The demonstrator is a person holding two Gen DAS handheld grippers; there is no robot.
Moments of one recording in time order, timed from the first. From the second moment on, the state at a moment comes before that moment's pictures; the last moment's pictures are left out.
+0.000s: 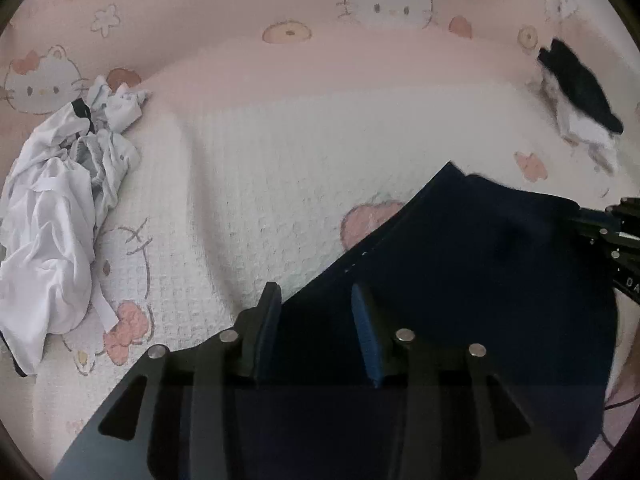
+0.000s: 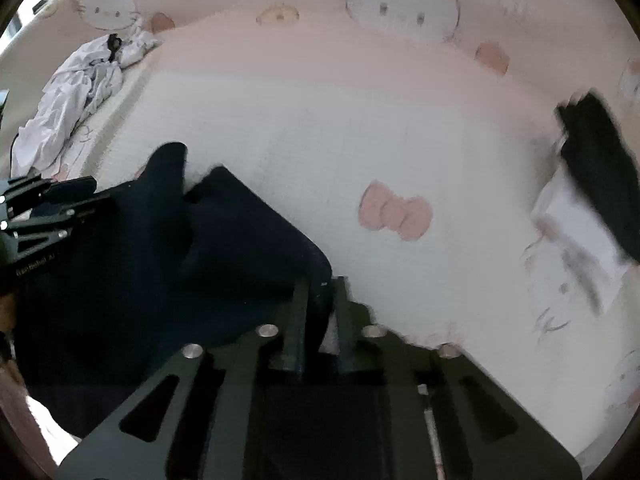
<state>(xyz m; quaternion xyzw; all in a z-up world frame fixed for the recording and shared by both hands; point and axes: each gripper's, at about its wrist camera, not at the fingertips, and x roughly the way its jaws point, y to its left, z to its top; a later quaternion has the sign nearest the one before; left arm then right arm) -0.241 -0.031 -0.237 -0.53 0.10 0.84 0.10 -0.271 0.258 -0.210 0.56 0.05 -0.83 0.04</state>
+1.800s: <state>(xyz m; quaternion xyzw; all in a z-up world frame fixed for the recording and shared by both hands) -0.126 -0.095 -0.174 -0.54 -0.06 0.84 0.05 -0.124 0.320 -0.149 0.50 -0.10 -0.85 -0.08</state>
